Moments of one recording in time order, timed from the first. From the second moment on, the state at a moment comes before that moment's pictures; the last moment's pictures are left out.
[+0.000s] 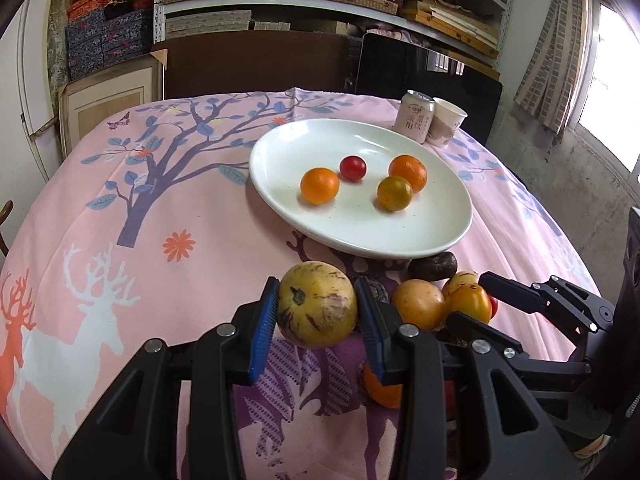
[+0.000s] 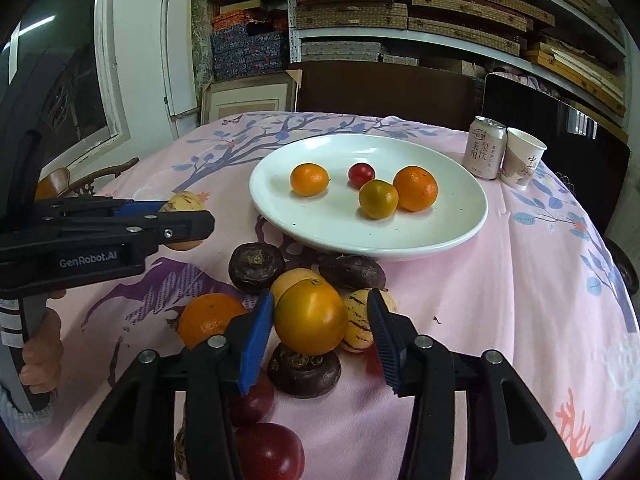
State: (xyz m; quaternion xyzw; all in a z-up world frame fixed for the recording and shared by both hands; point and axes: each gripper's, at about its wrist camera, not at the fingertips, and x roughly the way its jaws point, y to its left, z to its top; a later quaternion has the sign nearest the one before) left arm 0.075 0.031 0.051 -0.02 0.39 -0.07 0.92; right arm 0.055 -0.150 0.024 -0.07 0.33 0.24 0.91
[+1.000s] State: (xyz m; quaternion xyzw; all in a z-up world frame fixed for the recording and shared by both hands) left arm 0.136 -0.004 0.057 0.02 0.37 -0.04 0.93; right arm 0.131 -0.213 0.055 0.07 0.32 0.20 0.92
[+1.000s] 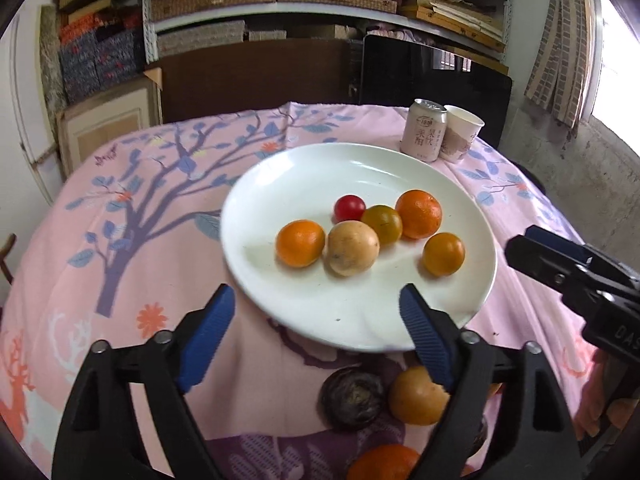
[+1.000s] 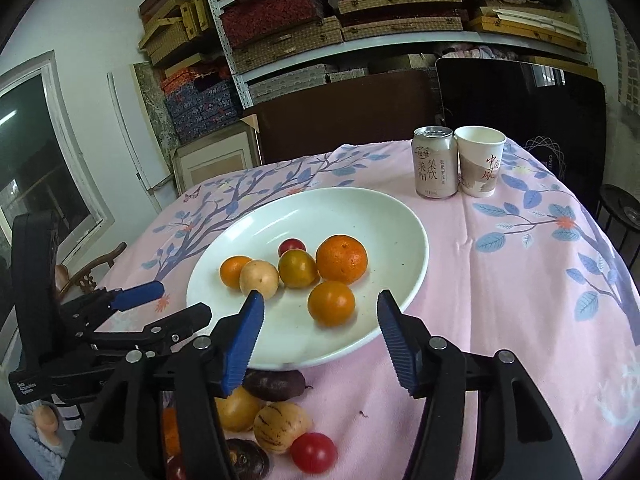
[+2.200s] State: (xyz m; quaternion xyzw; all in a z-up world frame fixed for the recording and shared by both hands) left arm 0.058 -0.016 0.020 0.05 0.41 -0.07 0.91; right arm 0.026 -0.206 -0.003 0.08 0.43 0.30 0.85
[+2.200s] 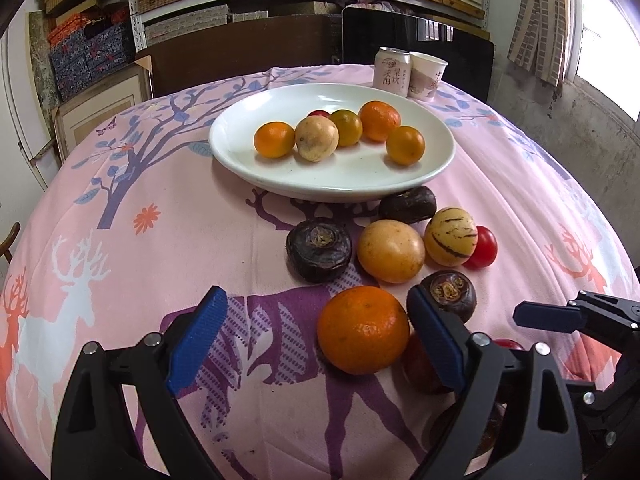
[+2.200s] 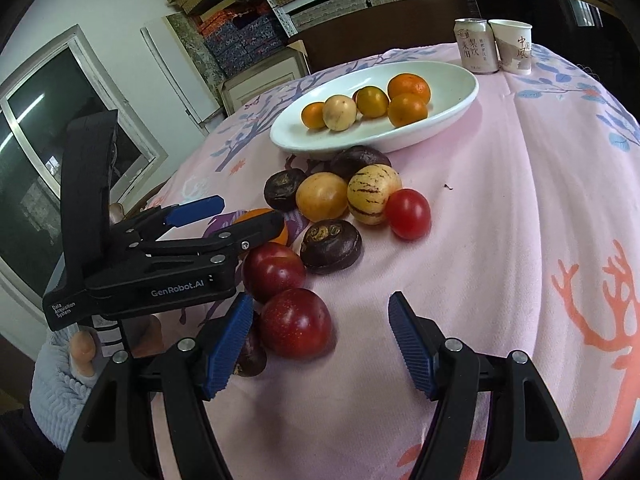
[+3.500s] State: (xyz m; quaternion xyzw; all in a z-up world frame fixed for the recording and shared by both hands) left arm 0.033 0.016 0.033 0.00 0.41 -0.09 0.91; right arm 0.019 -0.200 -0.002 0.05 0.43 0.32 0.84
